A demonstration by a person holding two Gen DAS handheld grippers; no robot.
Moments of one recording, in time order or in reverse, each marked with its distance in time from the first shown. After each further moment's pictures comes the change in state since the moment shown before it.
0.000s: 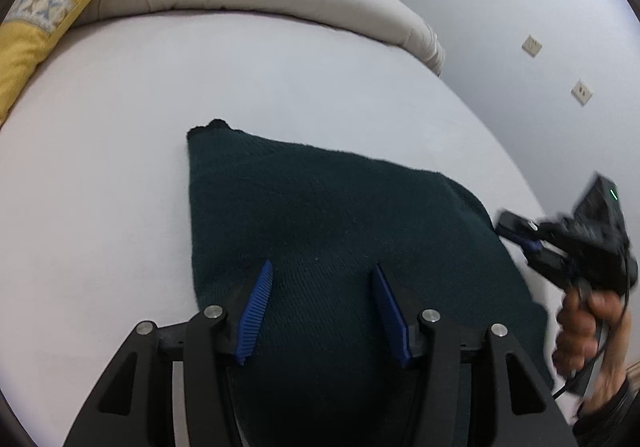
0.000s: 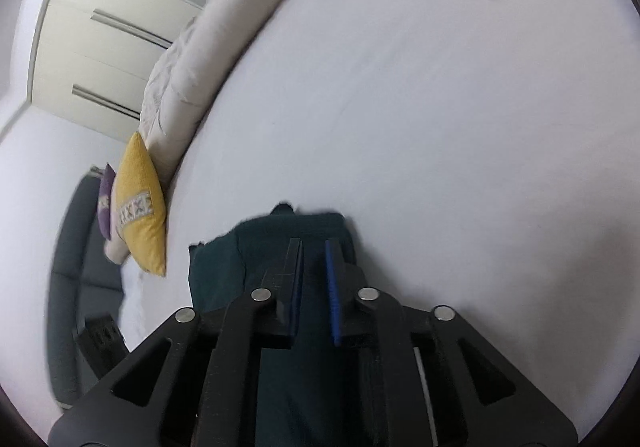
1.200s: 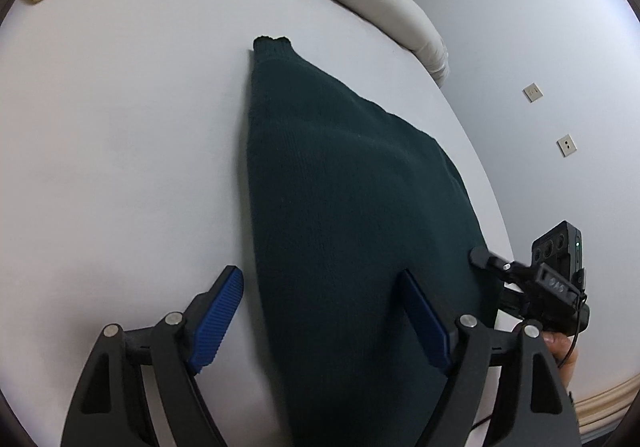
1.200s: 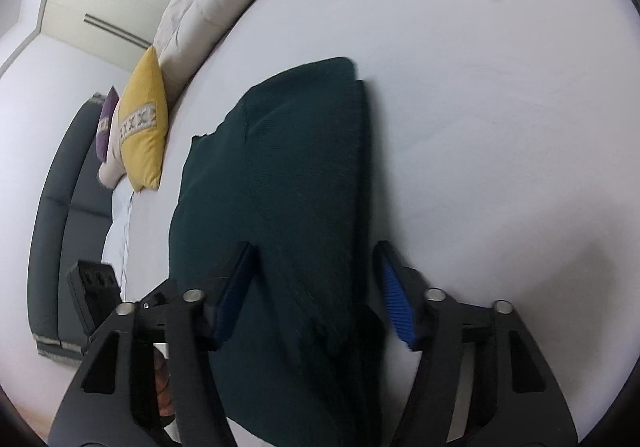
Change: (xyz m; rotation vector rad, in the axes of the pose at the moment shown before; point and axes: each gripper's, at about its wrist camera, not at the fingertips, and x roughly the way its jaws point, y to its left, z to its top) left arm -0.032 0.032 -0.066 -0.248 0.056 -0.148; right arm 0.016 -0.002 -0.041 -0.118 0.216 0.000
